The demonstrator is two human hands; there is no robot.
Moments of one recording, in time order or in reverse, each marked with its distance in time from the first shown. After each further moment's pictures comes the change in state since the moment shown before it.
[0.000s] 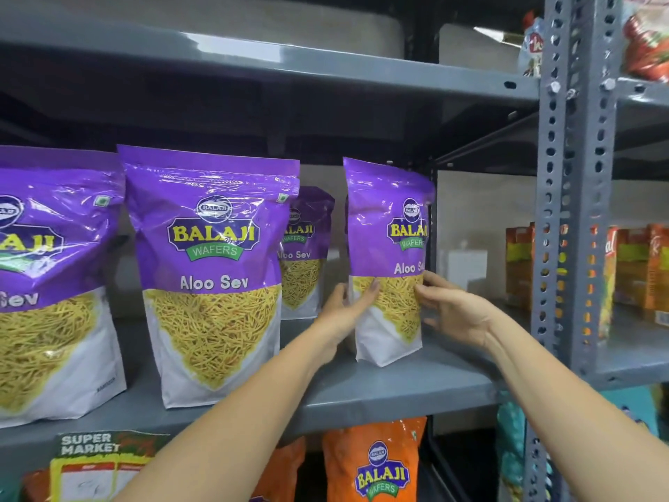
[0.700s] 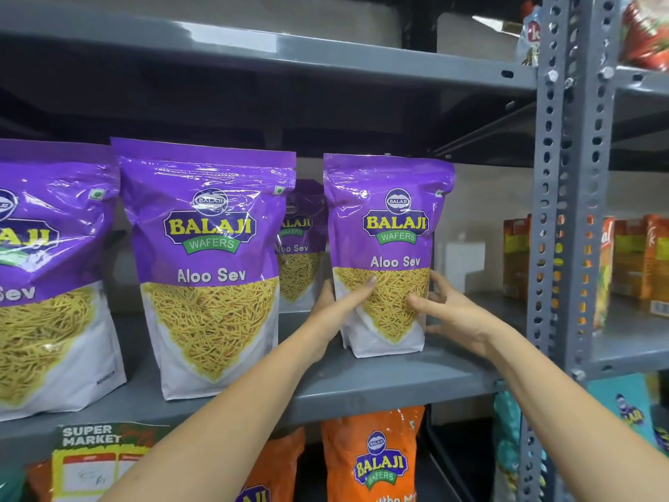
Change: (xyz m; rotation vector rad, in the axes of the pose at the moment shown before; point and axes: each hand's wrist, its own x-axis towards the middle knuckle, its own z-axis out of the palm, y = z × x) left_hand -0.011 -0.001 -0.013 -0.049 -0.087 0.073; right_hand -0.019 0.013 0.008 -0.191 0.090 -0.036
